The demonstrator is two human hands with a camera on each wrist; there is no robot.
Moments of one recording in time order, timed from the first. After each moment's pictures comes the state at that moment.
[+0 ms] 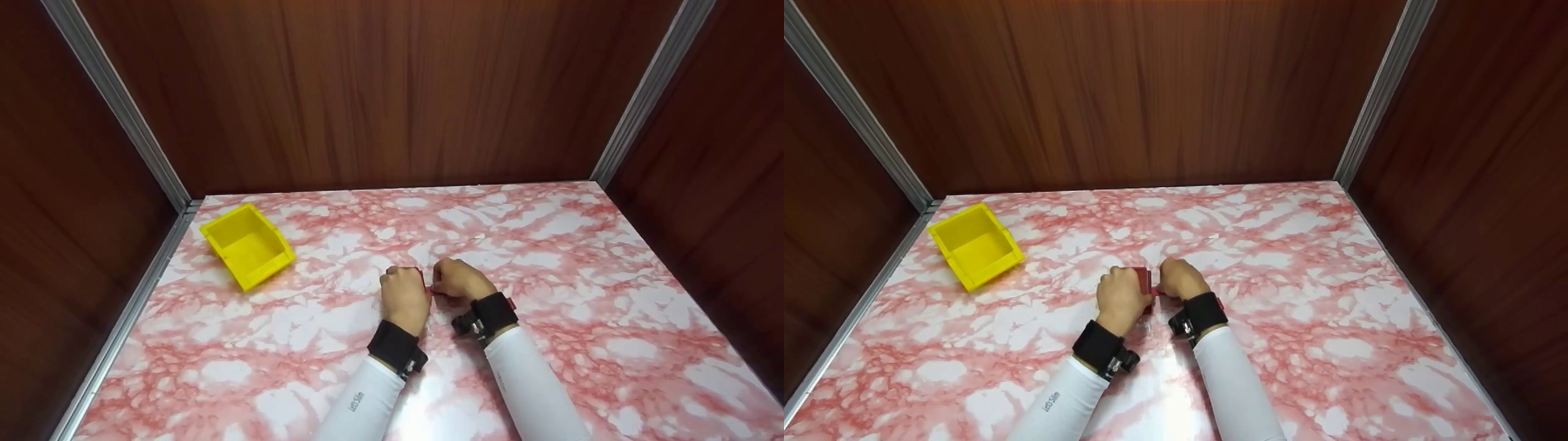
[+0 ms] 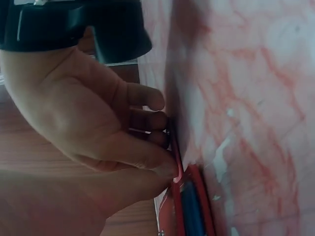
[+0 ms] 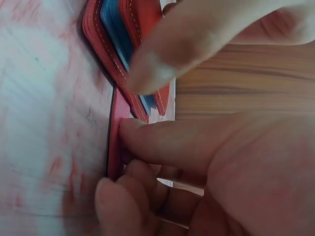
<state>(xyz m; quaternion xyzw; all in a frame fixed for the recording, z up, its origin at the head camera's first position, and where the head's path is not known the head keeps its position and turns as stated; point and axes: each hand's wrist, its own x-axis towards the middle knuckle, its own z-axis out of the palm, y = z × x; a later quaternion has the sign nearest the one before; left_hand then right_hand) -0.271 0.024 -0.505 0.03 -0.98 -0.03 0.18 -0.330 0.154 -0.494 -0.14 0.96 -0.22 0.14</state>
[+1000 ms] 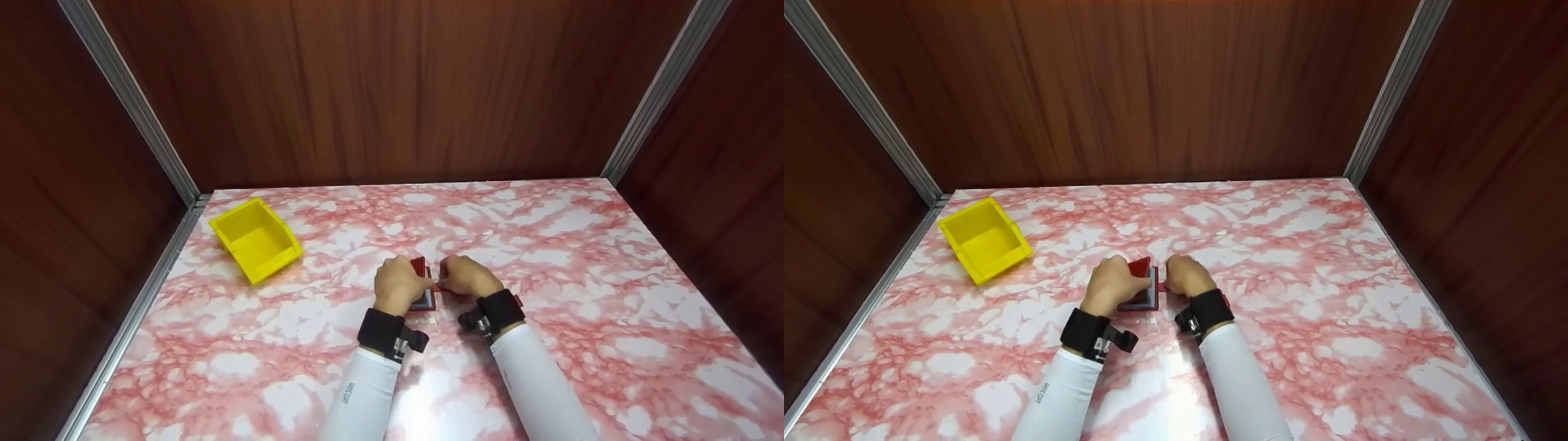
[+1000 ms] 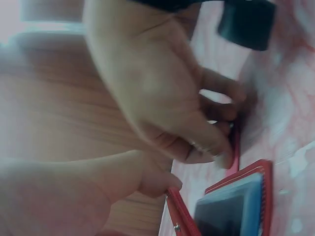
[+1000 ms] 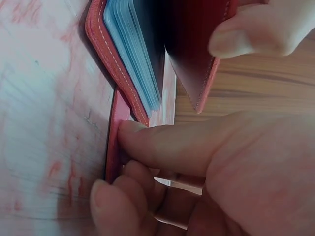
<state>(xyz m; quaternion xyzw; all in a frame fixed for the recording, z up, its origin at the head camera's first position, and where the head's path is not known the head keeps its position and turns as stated) -0.312 -0.017 -0.516 0.04 -0.96 -0.29 0.02 -0.329 0.150 -0.494 -0.15 0.96 -0.21 0.15</state>
